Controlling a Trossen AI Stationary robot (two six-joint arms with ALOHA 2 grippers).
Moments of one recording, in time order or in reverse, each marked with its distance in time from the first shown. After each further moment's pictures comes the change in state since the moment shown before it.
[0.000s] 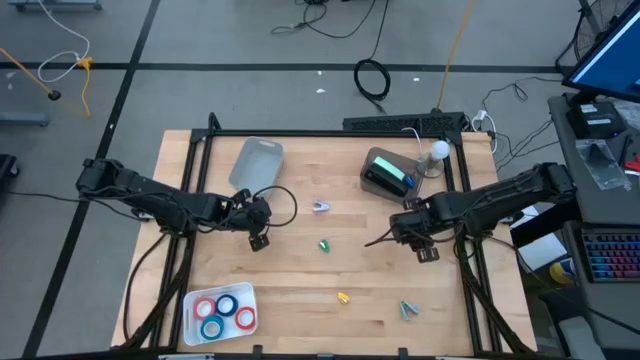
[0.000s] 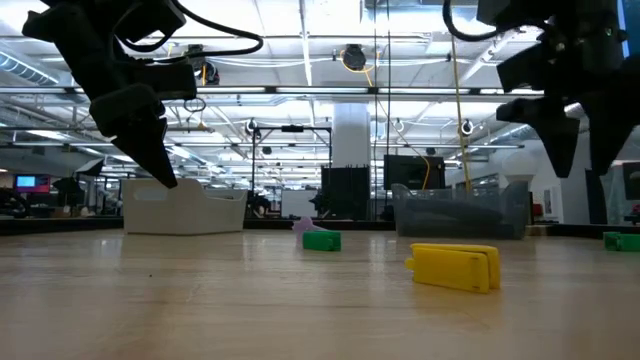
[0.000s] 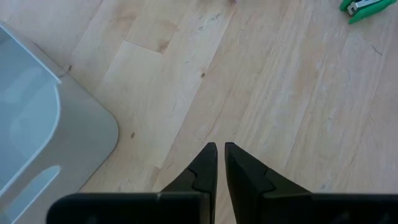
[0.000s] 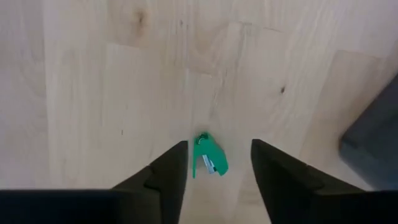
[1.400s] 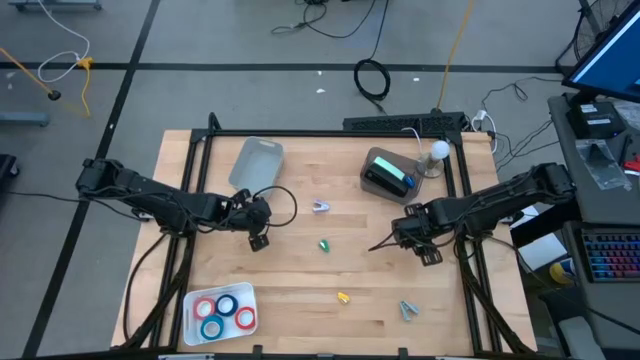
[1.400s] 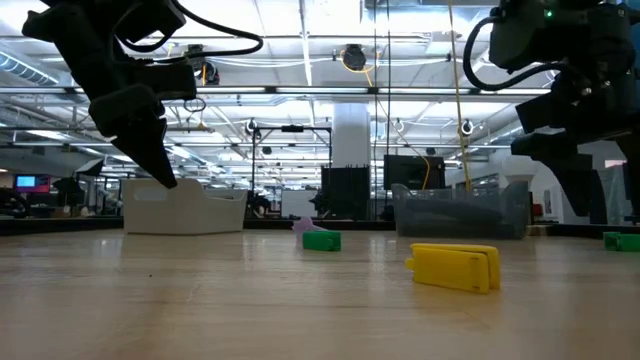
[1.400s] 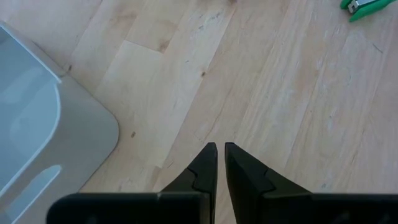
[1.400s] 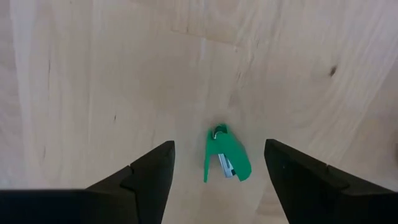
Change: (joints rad) left arm 0.000 0.000 0.000 -0.003 0.000 0.005; right arm 0.000 0.009 -0.156 0.118 -0.051 -0.032
